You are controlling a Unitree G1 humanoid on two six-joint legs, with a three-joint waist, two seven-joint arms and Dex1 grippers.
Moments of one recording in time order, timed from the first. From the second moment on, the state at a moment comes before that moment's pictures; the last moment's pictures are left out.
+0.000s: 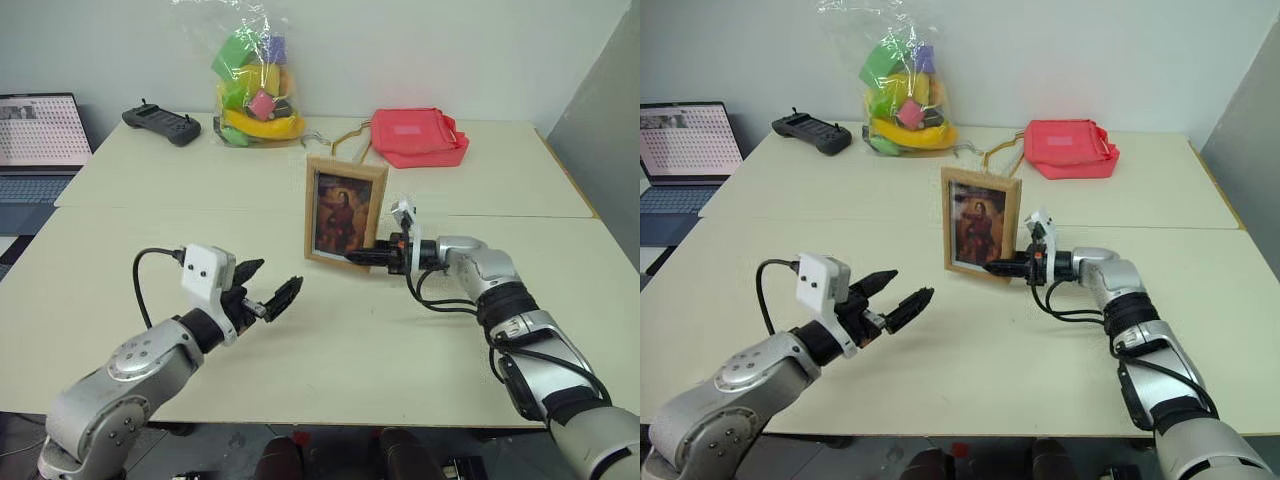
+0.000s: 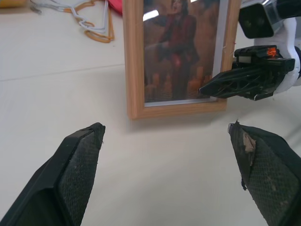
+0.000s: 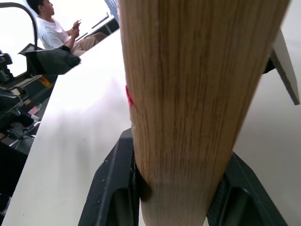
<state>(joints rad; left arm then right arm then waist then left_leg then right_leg) 0.02 0.65 0.12 -0.66 -0.85 0.67 -0.19 -0.92 -0.31 0.20 0.80 0.41 0.41 1.16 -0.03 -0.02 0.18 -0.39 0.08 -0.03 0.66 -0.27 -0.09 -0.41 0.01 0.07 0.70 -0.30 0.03</state>
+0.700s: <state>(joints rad) -0.04 0.62 0.11 -0.63 -0.79 0.69 -0.30 -0.78 -0.25 0.14 0.74 0.30 0.27 1.14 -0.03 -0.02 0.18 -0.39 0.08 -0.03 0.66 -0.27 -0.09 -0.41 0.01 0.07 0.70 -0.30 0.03</state>
